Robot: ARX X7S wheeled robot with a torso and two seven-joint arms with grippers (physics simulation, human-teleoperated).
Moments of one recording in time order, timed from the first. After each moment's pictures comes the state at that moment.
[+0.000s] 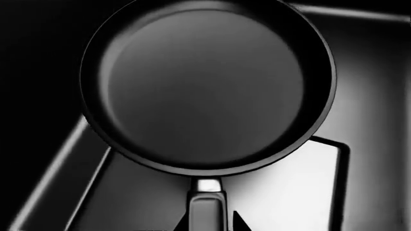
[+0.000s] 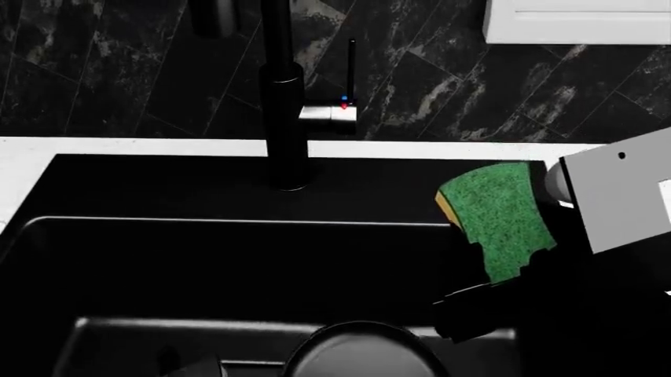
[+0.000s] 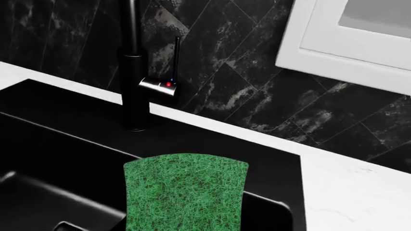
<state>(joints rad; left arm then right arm) -1.07 -0.60 1.56 -0.13 -0.83 -0.38 0.27 0.80 0.83 -0.14 -0.46 1.34 1.18 0.44</state>
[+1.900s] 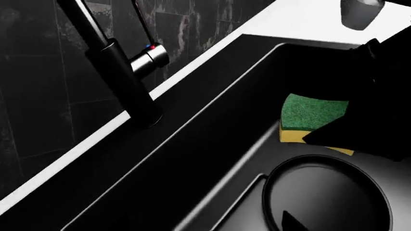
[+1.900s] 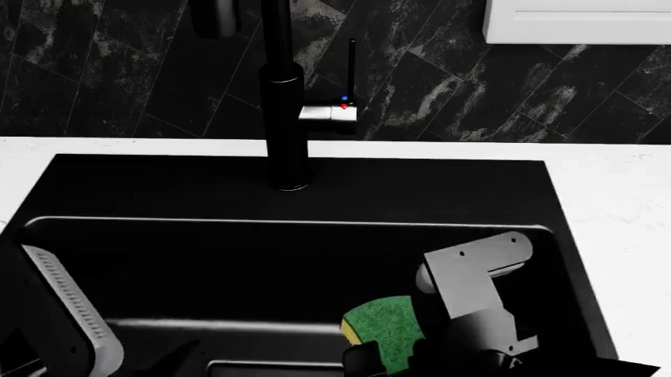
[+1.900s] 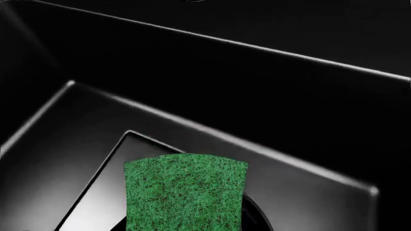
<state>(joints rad) -1.23 -1.04 1.27 0.56 -1.24 -0.54 -0.31 0.74 0.61 -0.45 -0.14 1.19 1.13 0.29</state>
